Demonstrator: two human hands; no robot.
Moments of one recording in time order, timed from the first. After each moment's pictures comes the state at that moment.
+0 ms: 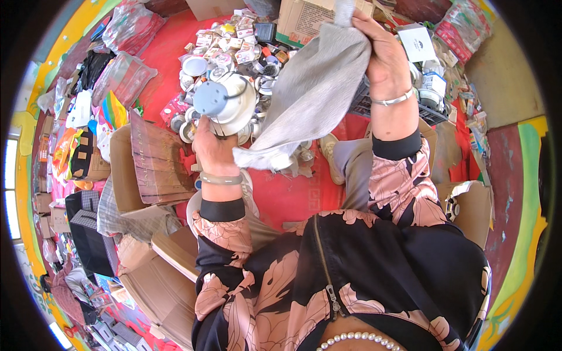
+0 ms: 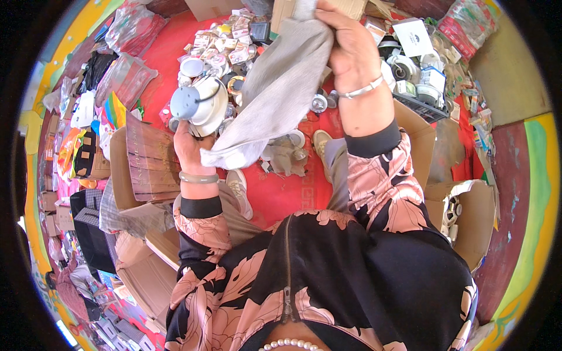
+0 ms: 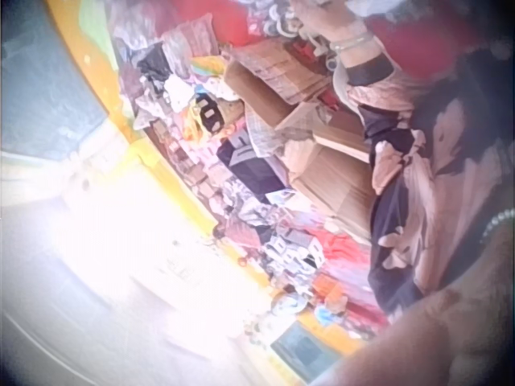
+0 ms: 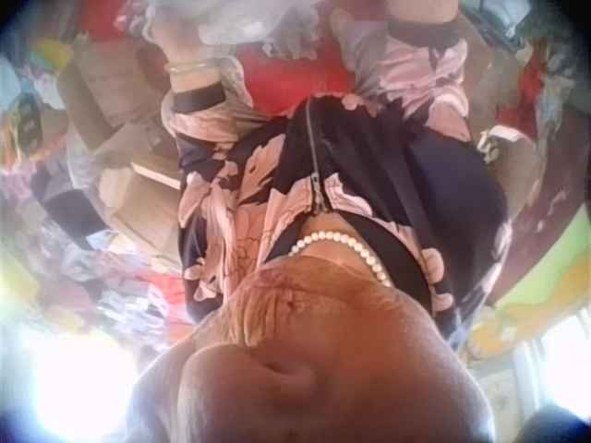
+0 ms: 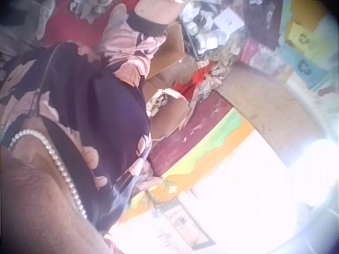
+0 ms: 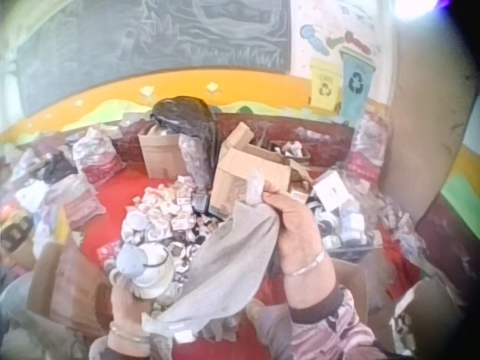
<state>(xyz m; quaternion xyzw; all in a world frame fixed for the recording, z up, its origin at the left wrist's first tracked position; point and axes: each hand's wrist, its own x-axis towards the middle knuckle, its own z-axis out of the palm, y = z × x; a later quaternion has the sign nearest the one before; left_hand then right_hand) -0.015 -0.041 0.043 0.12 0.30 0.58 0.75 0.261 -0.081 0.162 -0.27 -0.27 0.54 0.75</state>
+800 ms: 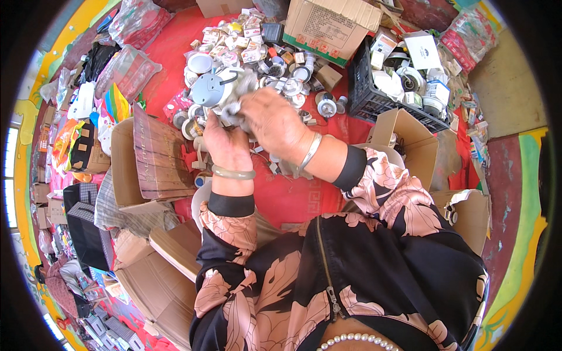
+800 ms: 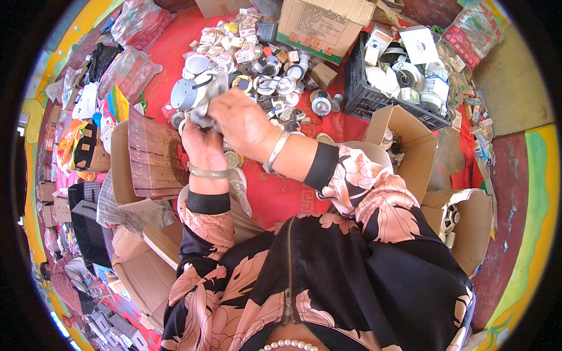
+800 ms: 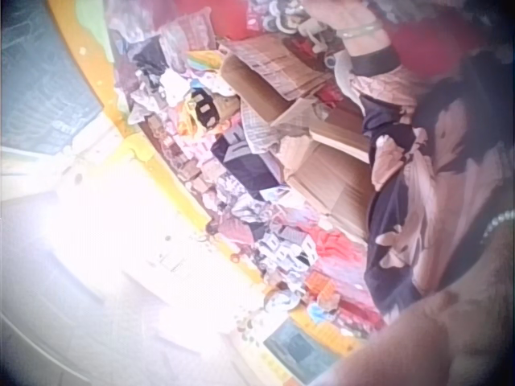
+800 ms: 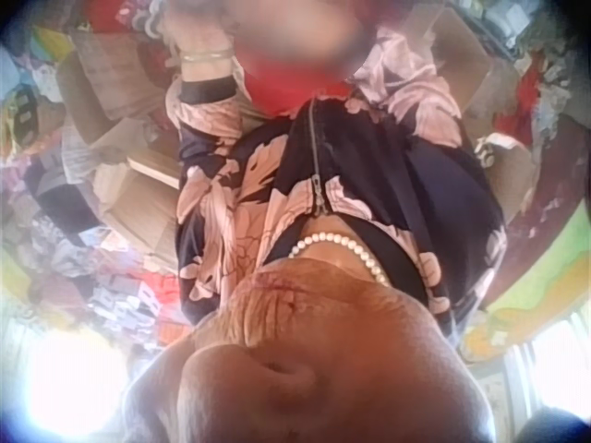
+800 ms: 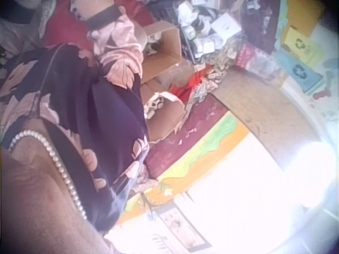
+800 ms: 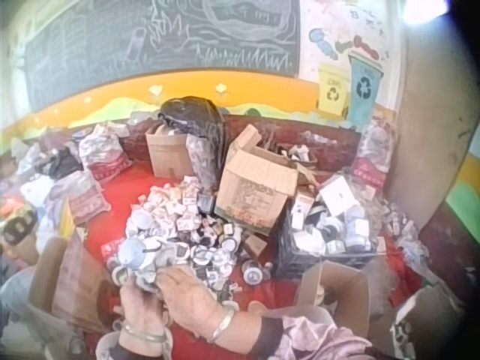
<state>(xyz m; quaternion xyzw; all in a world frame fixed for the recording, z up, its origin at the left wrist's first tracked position) 0.001 -0.043 0.030 0.11 0.26 0.64 0.72 0.117 -0.086 0.075 -0.42 -0.77 0.03 0.48</state>
